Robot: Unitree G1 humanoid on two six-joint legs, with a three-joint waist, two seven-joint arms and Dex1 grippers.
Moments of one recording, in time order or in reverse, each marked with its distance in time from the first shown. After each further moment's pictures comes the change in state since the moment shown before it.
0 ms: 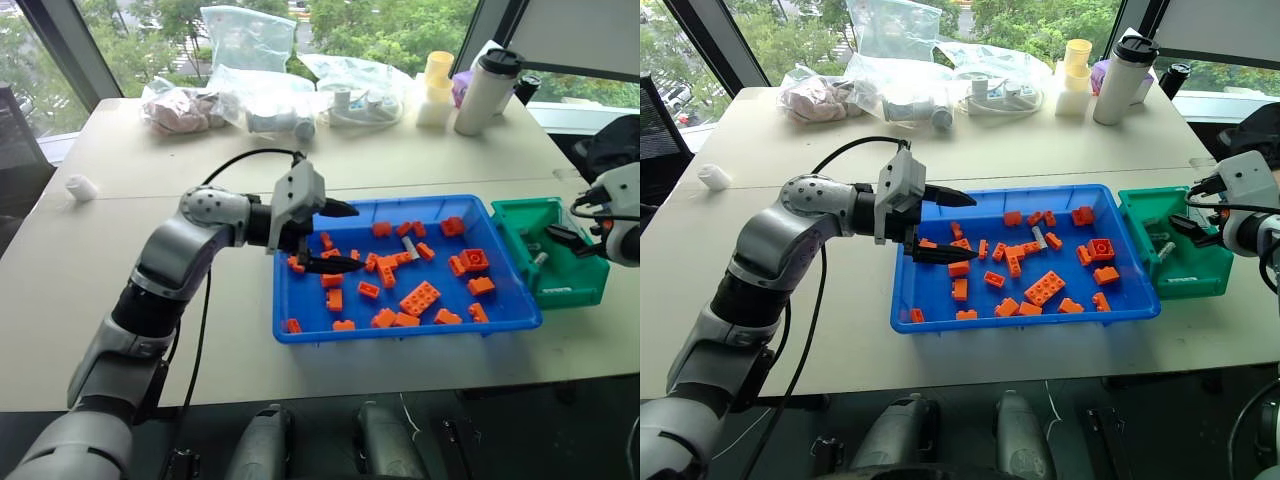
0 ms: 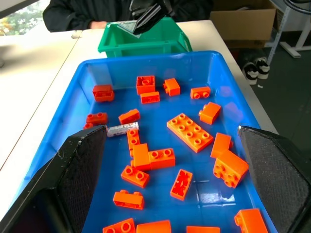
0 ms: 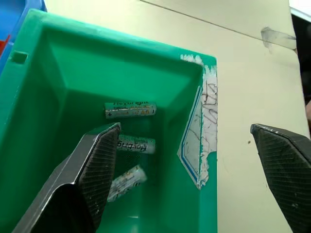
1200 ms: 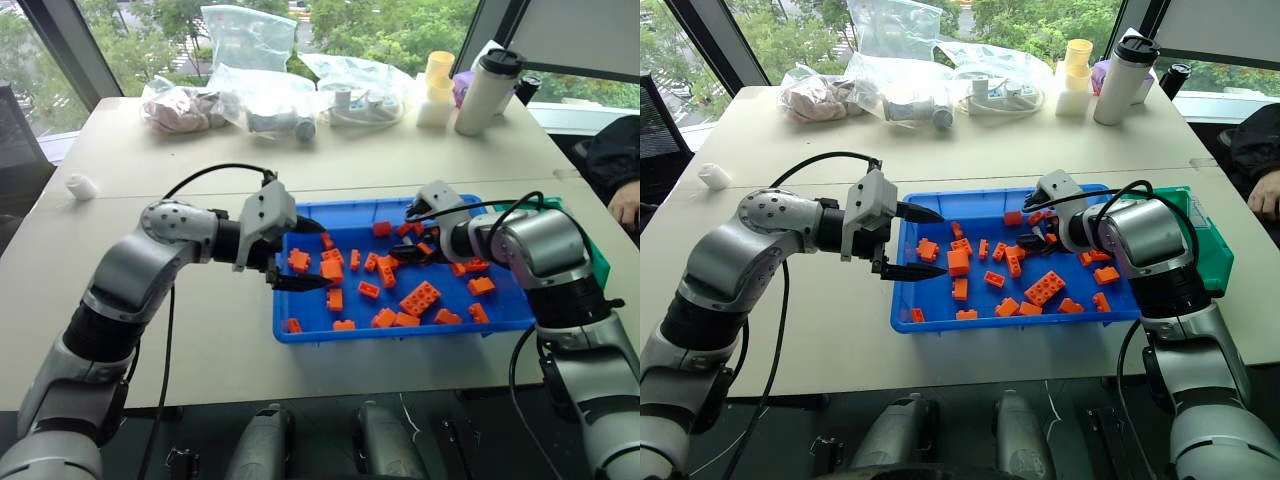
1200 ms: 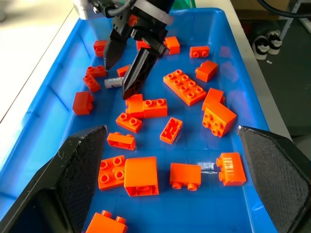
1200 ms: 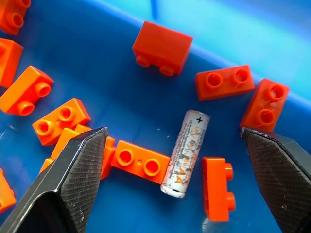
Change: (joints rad) left arm 0.116 0.166 0.043 -0.165 -0.024 0.092 0.015; right arm -0.327 0.393 0.433 -0.143 0.096 0.472 -0.001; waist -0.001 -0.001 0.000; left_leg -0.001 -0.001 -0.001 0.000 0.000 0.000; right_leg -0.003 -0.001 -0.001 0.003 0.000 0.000
